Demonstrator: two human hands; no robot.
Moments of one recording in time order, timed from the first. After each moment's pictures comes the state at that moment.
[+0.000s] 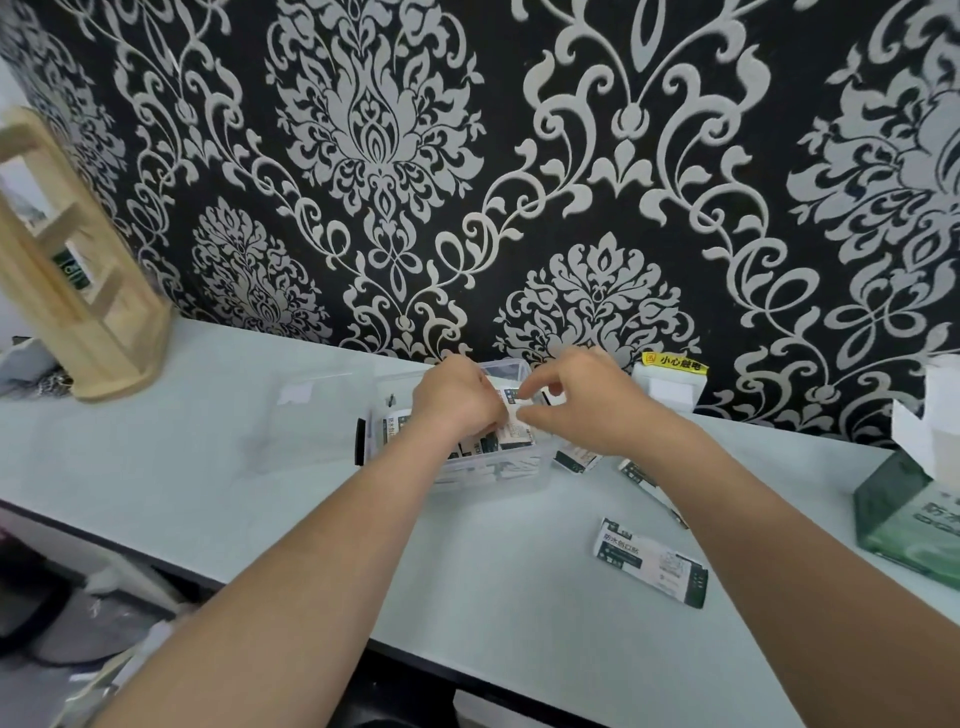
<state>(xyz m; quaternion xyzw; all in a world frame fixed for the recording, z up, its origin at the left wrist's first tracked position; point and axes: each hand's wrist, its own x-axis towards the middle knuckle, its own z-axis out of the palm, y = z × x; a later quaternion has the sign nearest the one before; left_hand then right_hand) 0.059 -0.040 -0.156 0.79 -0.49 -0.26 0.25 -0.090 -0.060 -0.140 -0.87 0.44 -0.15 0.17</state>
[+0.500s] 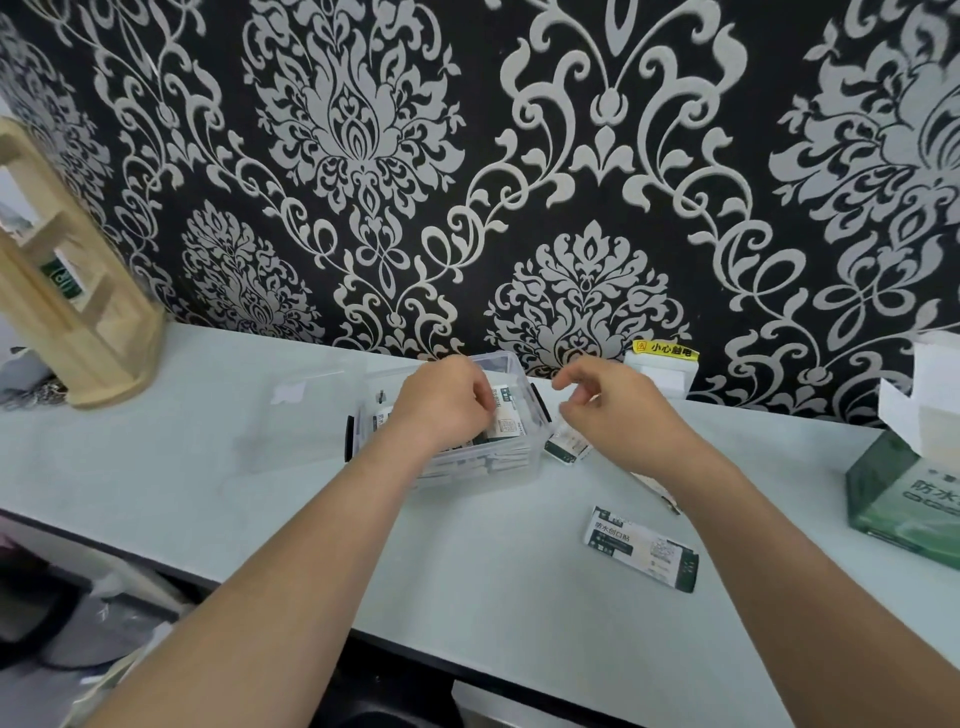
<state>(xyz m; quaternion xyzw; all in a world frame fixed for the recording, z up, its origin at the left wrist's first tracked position) 0.058 -0.025 -0.154 0.76 -0.61 -0.15 0.18 -0.122 -0.050 -0.159 -0.77 0.50 -0.26 0.30</state>
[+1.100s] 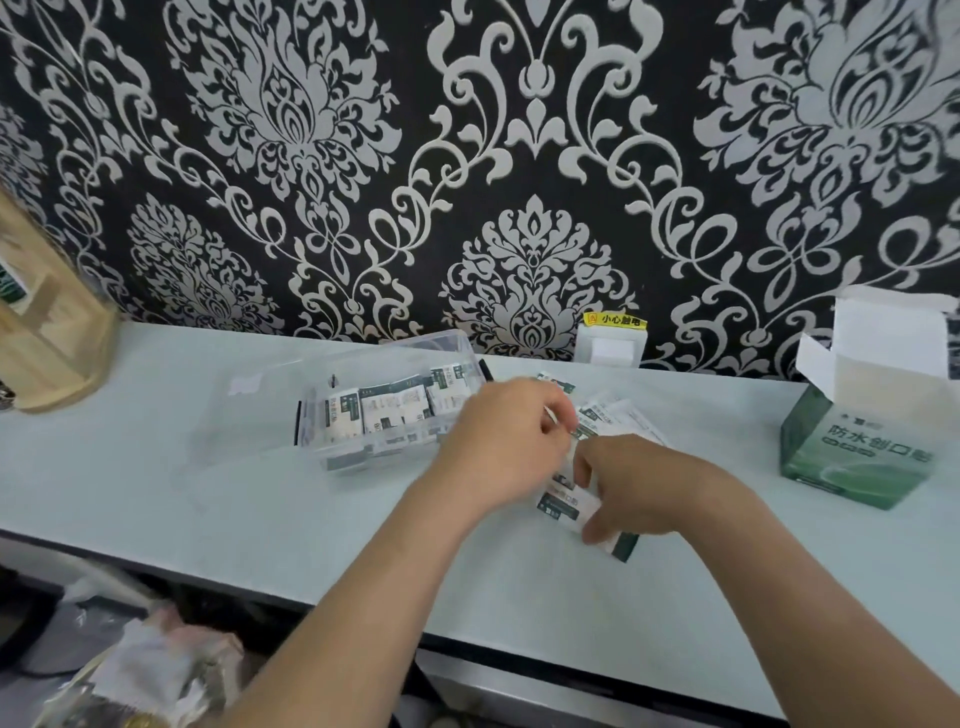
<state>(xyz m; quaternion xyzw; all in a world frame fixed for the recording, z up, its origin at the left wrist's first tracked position) -0.040 0.025 -0.152 0.65 -0.69 -0.21 0.24 -0.180 -0.003 -0.169 -0.82 0.51 0.14 0.22</state>
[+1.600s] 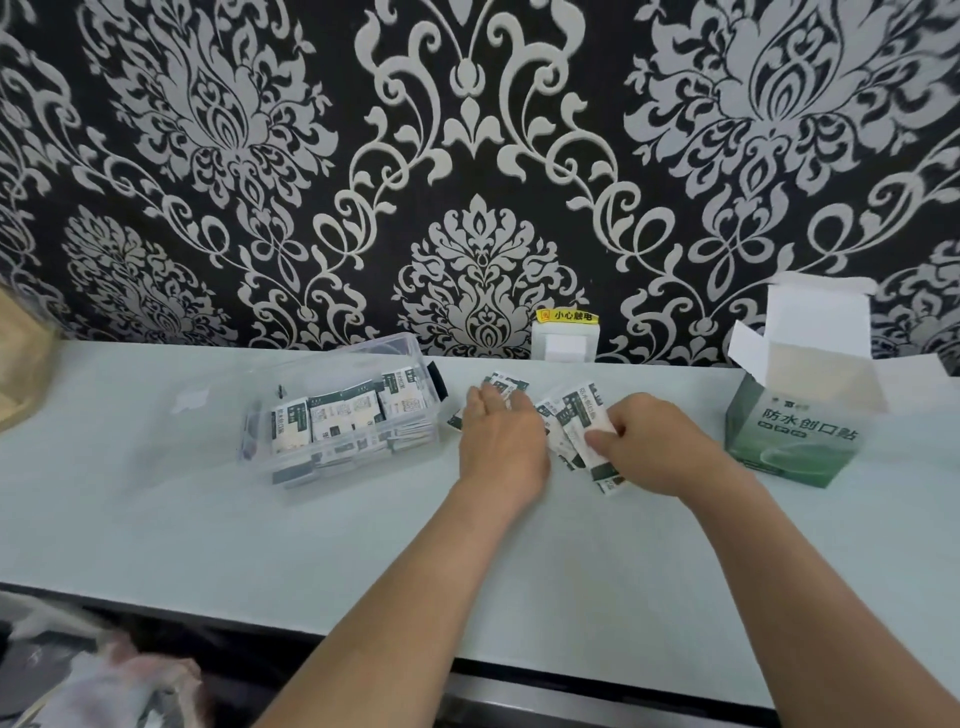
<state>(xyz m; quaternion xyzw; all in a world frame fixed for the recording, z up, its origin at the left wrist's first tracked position) -0.091 -0.016 -0.206 0.73 -0.68 -0.09 0.01 -0.234 -0.027 -0.186 -0.71 0.64 -0.12 0.26</state>
